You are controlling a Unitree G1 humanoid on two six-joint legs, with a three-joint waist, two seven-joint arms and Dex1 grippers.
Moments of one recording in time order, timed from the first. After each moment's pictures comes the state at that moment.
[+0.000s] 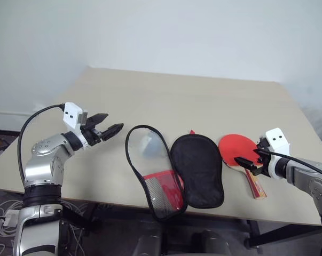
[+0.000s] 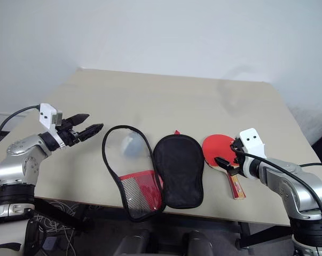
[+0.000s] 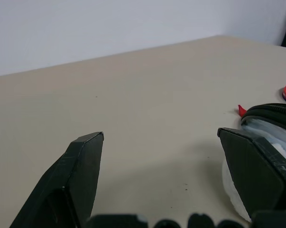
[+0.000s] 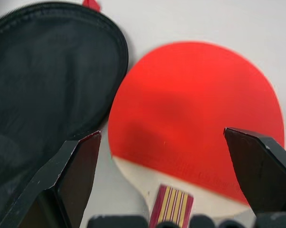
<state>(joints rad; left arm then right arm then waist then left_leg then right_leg) -0.46 0.65 0.21 0.36 -0.39 0.26 -0.94 -0.16 -0.71 -0.14 -0.41 0.51 1.13 0.41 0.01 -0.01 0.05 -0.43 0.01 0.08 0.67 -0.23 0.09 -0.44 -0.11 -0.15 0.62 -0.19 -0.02</state>
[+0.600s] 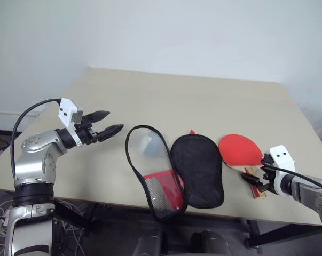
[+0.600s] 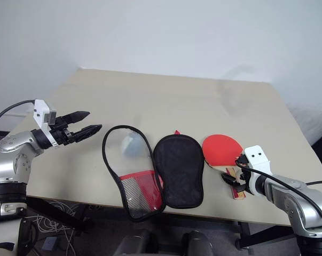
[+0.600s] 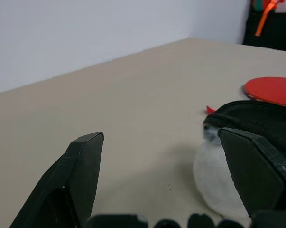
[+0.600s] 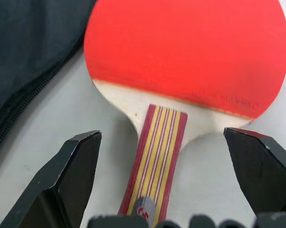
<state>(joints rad) -0.46 0.71 0.22 0.31 -0.43 0.28 -1.08 0.01 -0.71 -0.19 -0.45 0.50 1.17 0.38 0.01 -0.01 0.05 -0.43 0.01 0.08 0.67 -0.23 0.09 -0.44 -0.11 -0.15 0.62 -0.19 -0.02</state>
